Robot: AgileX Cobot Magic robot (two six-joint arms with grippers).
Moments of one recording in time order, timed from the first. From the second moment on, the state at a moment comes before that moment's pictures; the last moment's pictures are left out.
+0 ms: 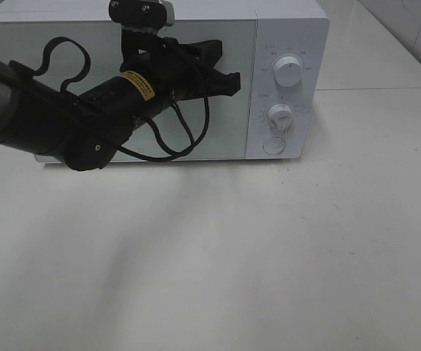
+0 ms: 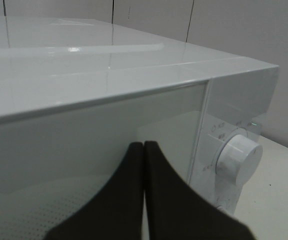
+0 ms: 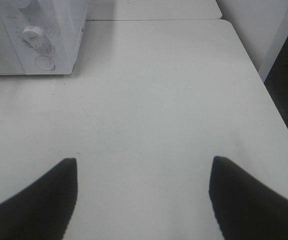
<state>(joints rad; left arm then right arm) -0.64 2.07 -1.10 0.04 -0.89 -0.15 0.04 0.00 -0.50 -0.10 1.00 0.08</state>
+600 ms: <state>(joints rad) -0.71 2.00 -0.98 -0.04 -0.87 -0.15 0.04 0.00 -0.50 -0.10 1.00 0.08</state>
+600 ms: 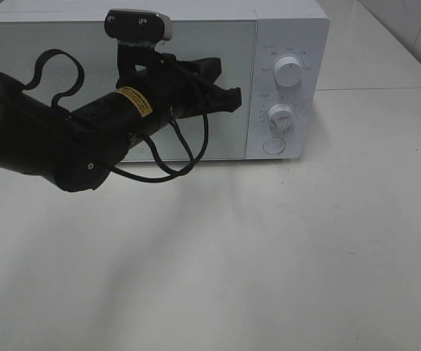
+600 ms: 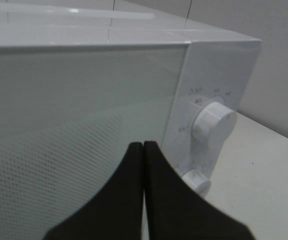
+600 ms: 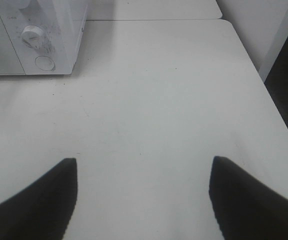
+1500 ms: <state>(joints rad) -0.75 1.72 -0.87 -0.03 -0.16 -0.25 0.04 0.00 -0.50 -0.10 1.00 0.08</state>
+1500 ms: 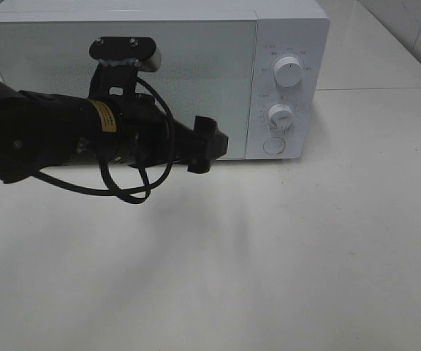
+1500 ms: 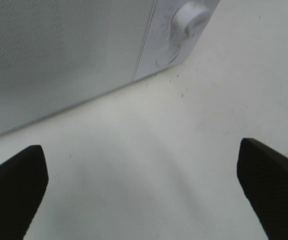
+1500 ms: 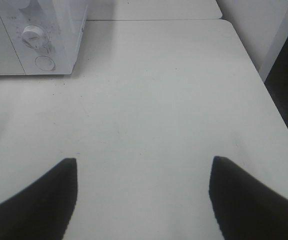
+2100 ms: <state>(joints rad) -0.55 1.48 -0.87 -0.03 0.53 -0.24 0.04 0.00 -0.50 -0.10 1.00 0.08</state>
